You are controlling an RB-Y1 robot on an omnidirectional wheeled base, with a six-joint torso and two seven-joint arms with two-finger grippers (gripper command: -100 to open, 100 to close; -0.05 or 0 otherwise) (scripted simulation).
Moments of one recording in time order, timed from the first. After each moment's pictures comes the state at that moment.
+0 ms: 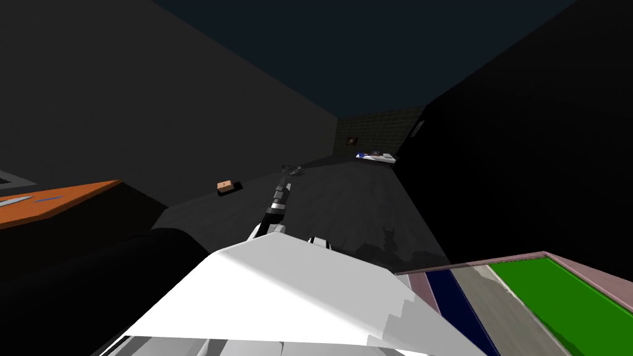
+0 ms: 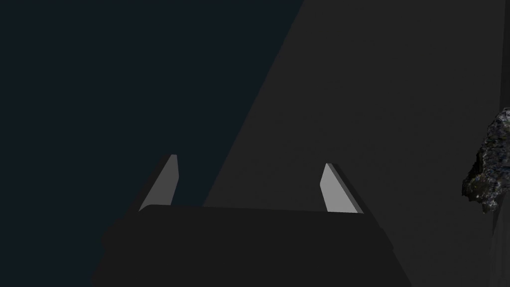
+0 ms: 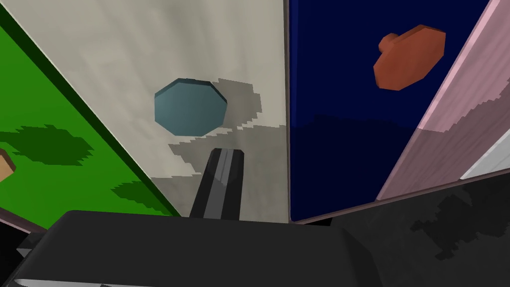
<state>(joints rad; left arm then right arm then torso) 0.51 -0.01 -0.04 -2.21 -0.03 -0.39 -0.10 0.08 -0.40 0.36 -0.51 0.84 1.26 0.22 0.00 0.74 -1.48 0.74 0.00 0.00</state>
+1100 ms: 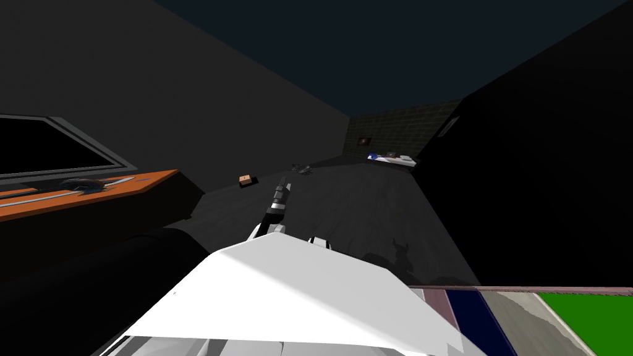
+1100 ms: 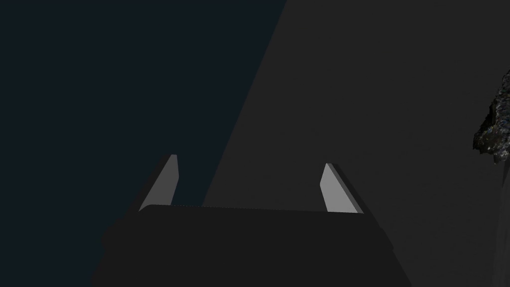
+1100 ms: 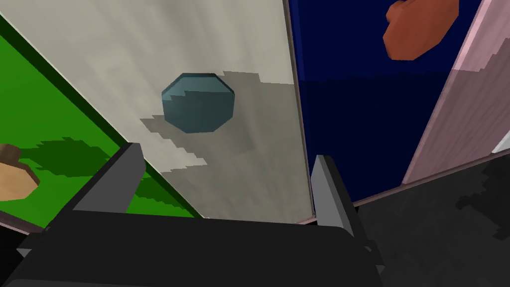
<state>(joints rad) 0.51 -0.01 -0.04 -2.21 -0.03 -0.39 -0.10 0.05 -0.46 0.31 -0.47 0.73 1.22 0.14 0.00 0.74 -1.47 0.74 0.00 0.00</state>
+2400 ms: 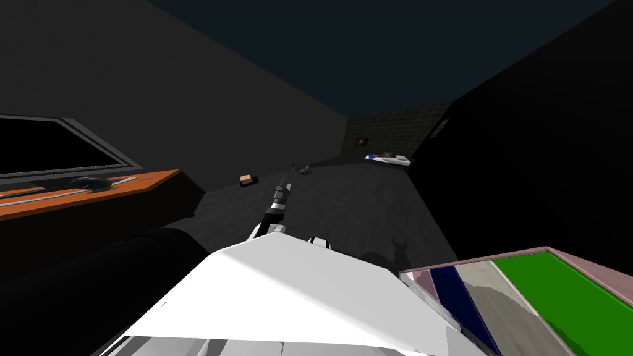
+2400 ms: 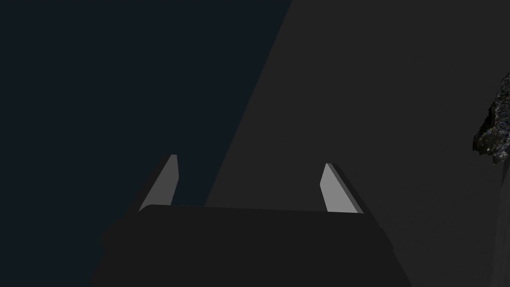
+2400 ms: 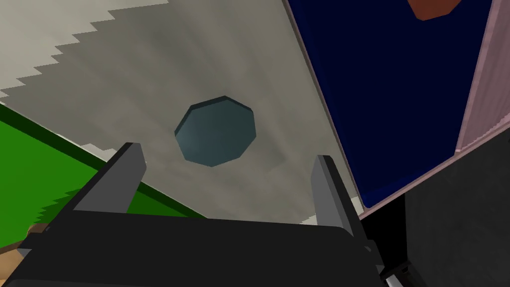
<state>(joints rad) 0.51 -0.01 -0.04 -2.21 -0.03 -0.39 -0.10 -0.03 -0.54 0.25 -0.54 0.67 1.15 0.08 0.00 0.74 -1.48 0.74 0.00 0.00</state>
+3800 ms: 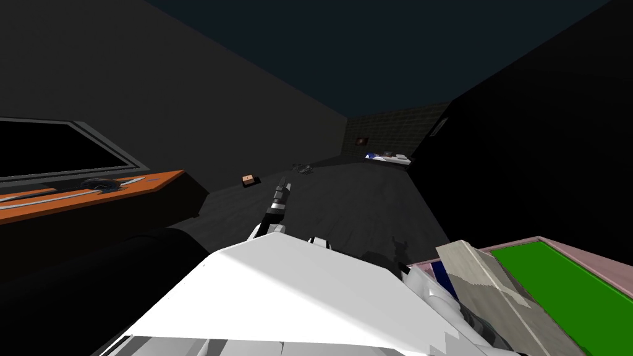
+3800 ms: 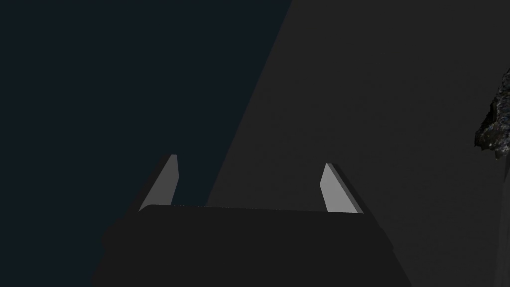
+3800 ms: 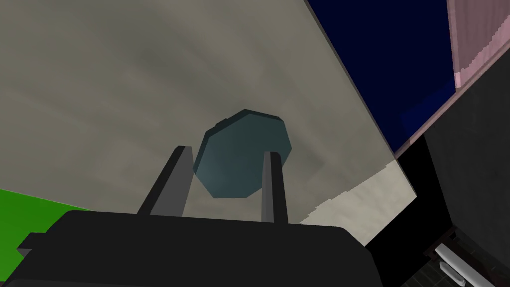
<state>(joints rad) 0.51 -0.01 -0.04 -2.21 -0.03 -0.39 -0.10 -0.11 -0.59 0.20 -0.58 0.62 1.09 0.02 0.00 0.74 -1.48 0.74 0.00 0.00</state>
